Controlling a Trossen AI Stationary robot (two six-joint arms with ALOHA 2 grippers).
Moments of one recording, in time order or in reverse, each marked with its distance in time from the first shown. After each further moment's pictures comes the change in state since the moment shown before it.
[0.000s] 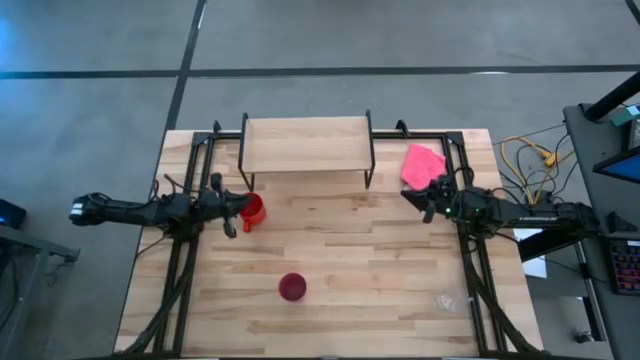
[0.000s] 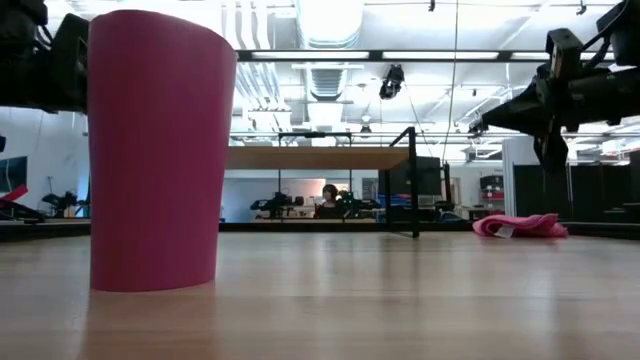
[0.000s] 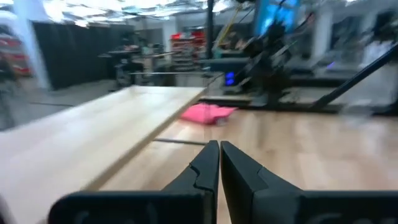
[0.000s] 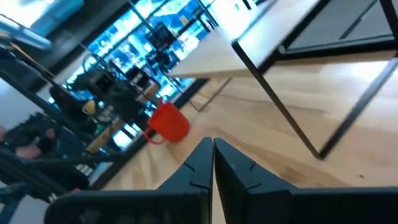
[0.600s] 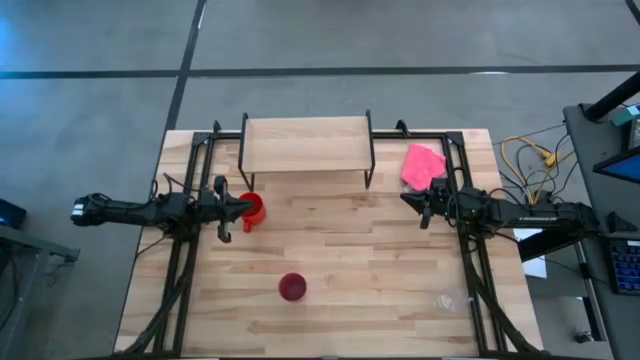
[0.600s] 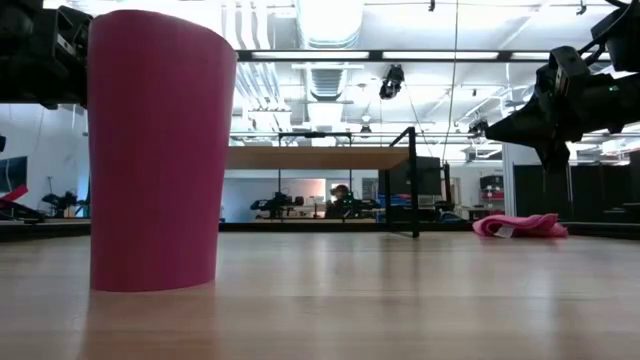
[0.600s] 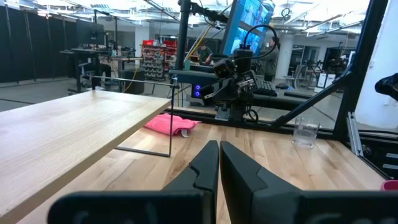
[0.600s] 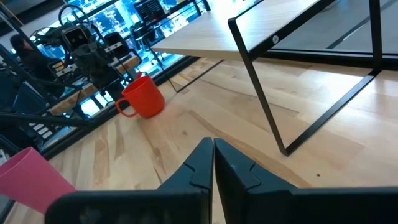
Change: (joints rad) left arm -0.001 -0.023 0.000 0.037 0.154 -0.148; right arm 0.000 0.000 0.000 -0.105 0.000 -0.200
